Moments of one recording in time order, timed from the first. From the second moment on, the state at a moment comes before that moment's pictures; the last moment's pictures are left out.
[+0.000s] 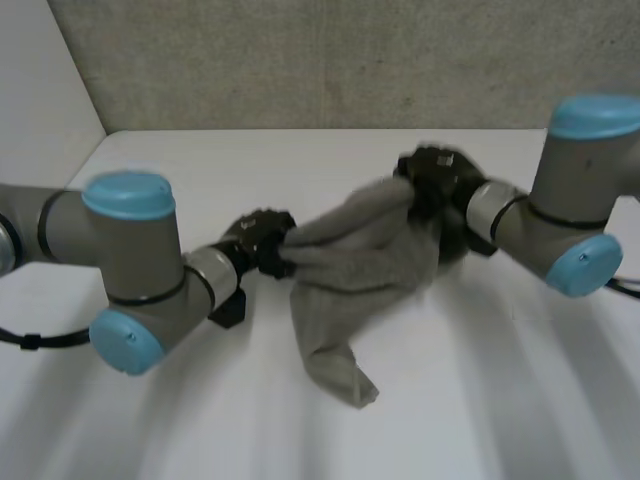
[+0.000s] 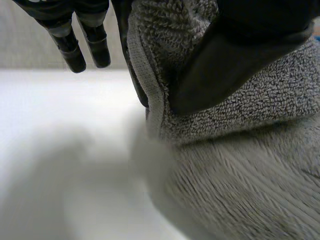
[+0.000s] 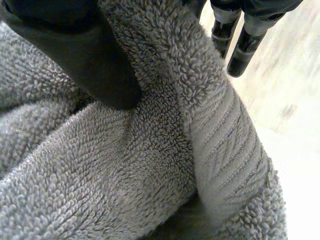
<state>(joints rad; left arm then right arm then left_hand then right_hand) 4.23 -2.24 -1.26 3.18 -1.35 2.89 1.92 -0.82 0.92 0.10 1.21 3.01 1.31 1.33 0.23 0.24 1.16 1.27 1.24 0.23 0.25 1.13</state>
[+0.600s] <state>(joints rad) 4.34 -1.87 -1.57 3.28 -1.28 3.19 1.85 -1.36 1.78 0.06 1.07 2.50 1.31 1.33 0.23 0.24 1.16 0.24 0.25 0.23 0.25 0.06</state>
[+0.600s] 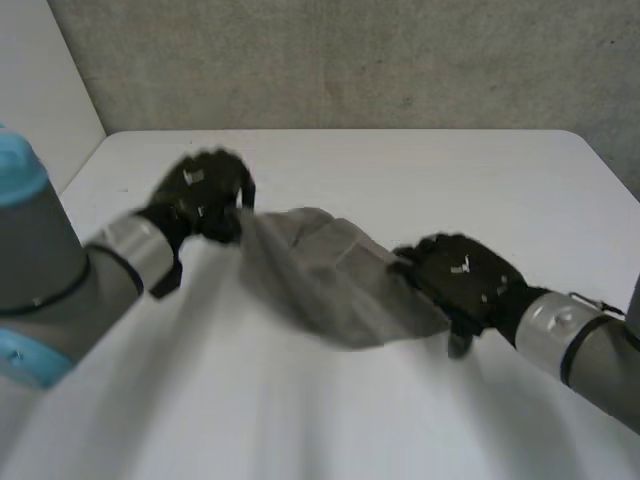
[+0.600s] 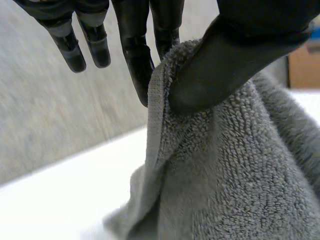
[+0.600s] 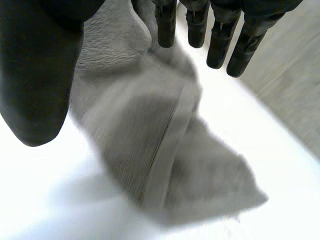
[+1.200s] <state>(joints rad) 4.37 -1.82 -1.92 3.29 -1.28 3.41 2.03 -1.06 1.35 0.12 1.20 2.87 1.11 1.11 0.23 0.24 0.94 0.23 0.25 0.23 0.25 0.06</state>
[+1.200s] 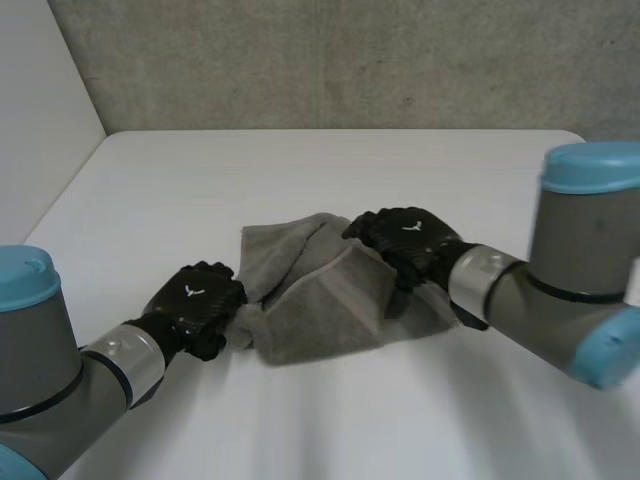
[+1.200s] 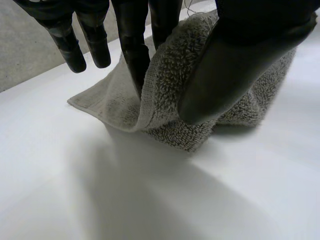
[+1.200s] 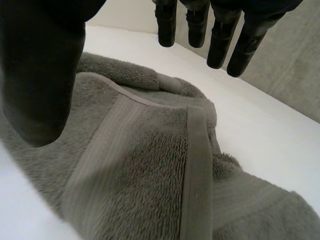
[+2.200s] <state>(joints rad) 4.36 -1.86 -1.88 3.34 -1.28 3.41 1.83 -1.23 1.64 0.10 1.19 2.76 1.07 1.07 0.23 0.24 0.90 0.65 0.68 0.23 0.25 0.45</state>
